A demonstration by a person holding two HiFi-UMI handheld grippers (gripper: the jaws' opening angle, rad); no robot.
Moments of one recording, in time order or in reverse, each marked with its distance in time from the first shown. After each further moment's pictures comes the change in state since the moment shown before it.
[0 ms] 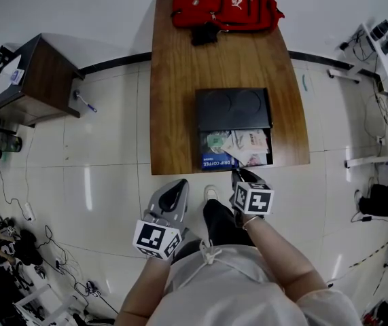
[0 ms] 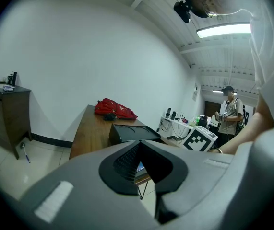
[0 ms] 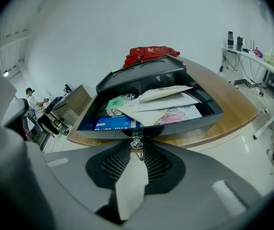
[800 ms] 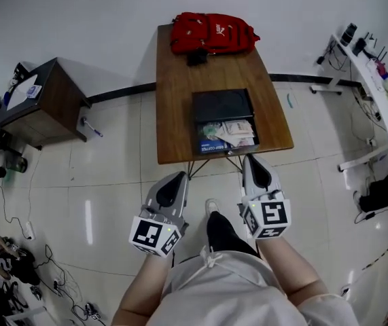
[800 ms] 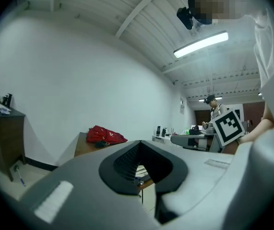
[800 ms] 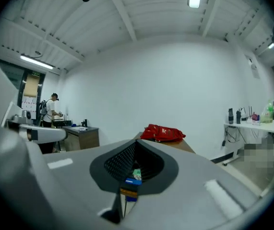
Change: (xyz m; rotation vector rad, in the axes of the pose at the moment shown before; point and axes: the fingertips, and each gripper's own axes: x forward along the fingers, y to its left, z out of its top) left arm -0.117 -0.080 0.054 0.130 -0.247 -0.084; right arm -0.253 0.097 0.054 -0.332 -0.786 0.024
